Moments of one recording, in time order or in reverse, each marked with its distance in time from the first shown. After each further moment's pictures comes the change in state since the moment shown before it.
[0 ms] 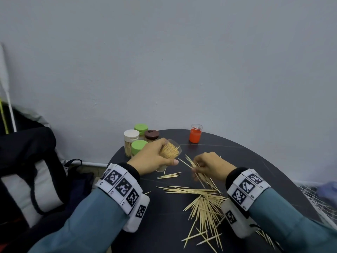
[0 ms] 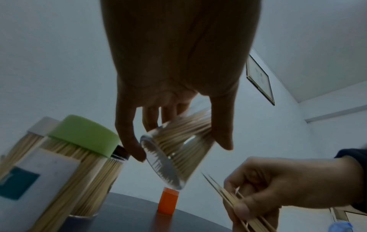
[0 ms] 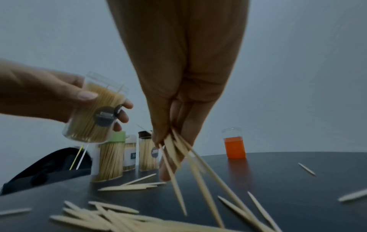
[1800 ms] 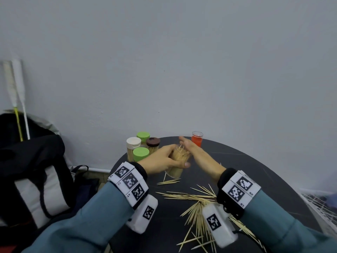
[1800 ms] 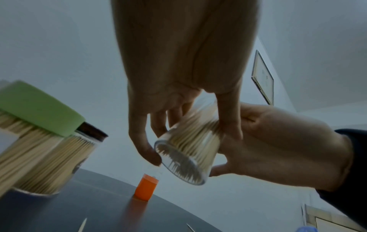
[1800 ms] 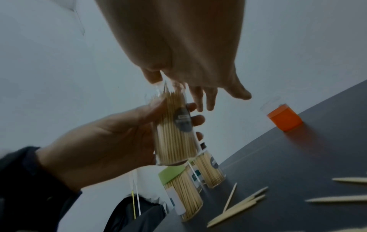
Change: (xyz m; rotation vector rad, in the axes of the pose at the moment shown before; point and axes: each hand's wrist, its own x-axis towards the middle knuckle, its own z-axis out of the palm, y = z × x) left_hand 0.020 0.014 0.014 -0.256 -0.157 0.002; right_hand -0.011 -0.048 -0.012 0.760 0.174 -0.132
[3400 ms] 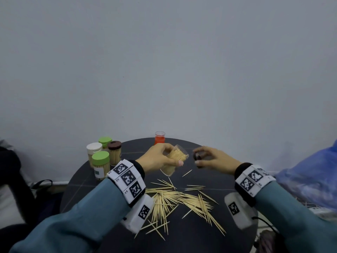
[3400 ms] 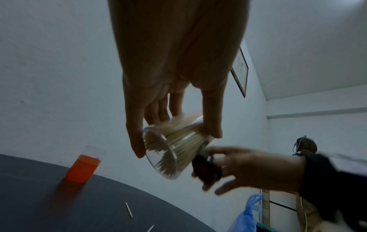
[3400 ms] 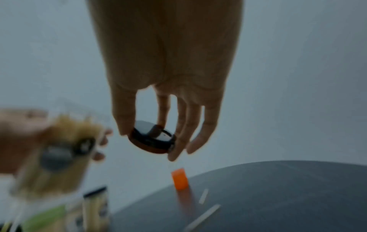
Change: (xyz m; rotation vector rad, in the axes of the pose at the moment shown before) left_hand 0.022 0.059 0.086 0.194 -0.011 0.008; right_hand -0.093 0.048 -0.140 -0.419 0.140 0.117
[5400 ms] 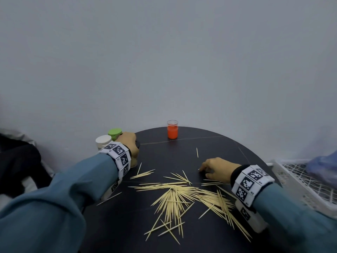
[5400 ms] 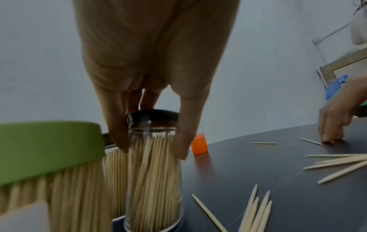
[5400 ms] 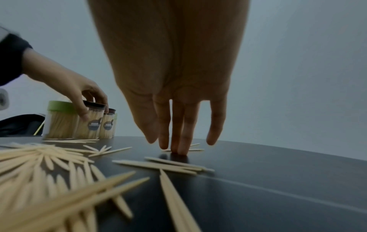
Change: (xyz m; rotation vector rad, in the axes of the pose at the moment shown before) left_hand 0.029 -0.078 -0.083 0.910 0.147 -0.537; right_hand 0.038 0.020 0.053 -0.650 -0.367 0.030
